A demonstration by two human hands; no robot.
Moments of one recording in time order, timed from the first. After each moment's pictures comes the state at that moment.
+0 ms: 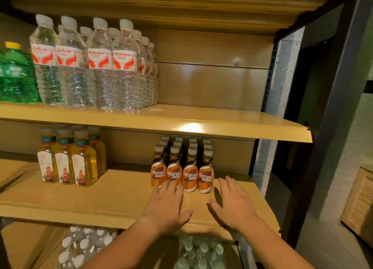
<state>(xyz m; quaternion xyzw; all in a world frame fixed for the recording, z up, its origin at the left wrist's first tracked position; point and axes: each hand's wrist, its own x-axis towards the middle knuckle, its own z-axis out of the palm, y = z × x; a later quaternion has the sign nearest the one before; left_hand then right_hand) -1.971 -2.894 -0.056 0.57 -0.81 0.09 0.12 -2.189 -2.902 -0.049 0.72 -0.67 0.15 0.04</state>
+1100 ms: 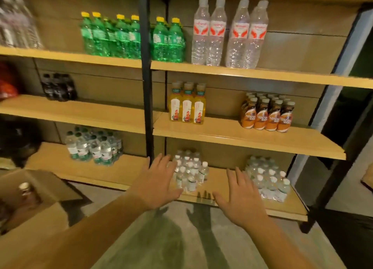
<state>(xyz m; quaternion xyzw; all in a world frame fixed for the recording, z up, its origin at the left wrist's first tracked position) -1.537 -2.599 -0.104 0.58 -0.81 0.08 0.06 -1.797 -2.577 -0.119 0.72 -0.68 0.10 0.03</state>
